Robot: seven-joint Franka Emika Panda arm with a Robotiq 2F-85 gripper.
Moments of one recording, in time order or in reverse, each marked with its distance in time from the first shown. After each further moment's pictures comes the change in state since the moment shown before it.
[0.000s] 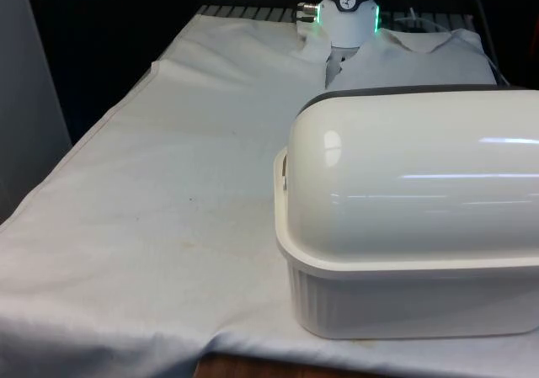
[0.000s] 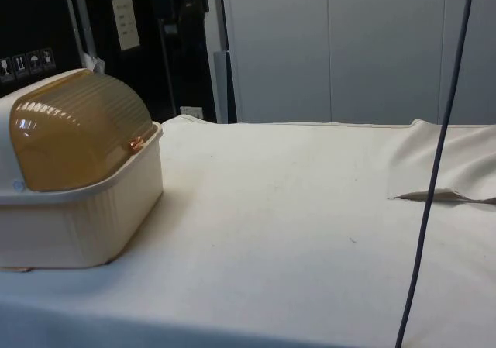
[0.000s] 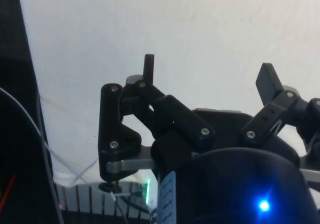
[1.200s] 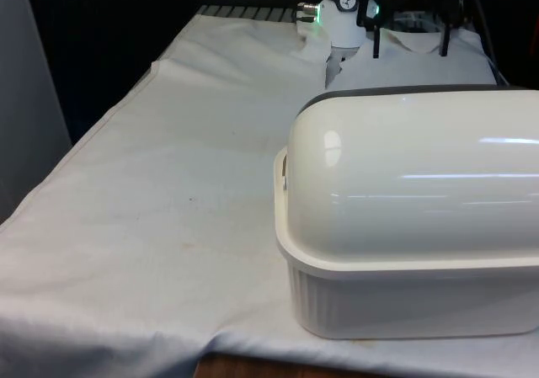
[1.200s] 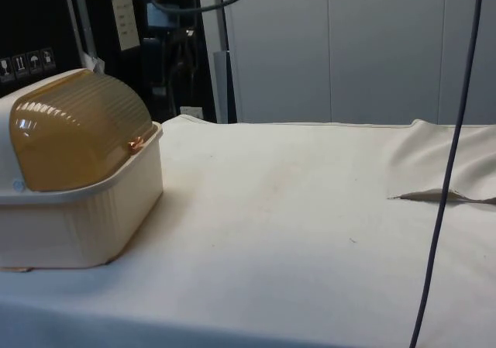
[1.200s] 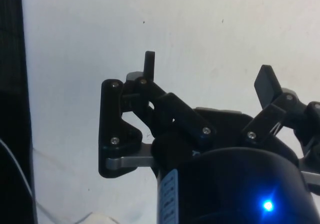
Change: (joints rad) arm 0.006 0.070 0.078 -0.151 -0.001 0.335 0.044
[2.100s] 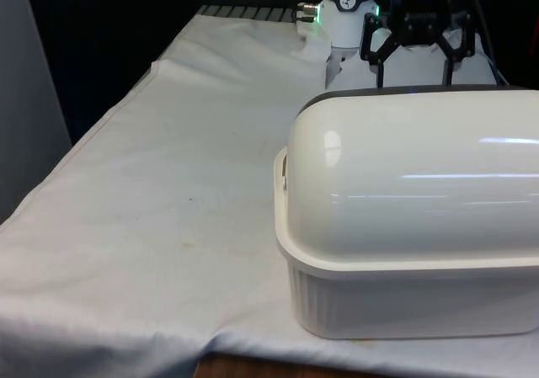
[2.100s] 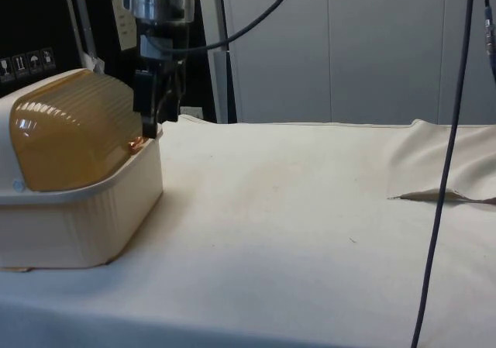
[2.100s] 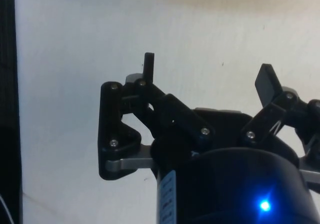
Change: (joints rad) arm 0.002 0.093 0.009 -0.015 -0.001 0.196 -0.029
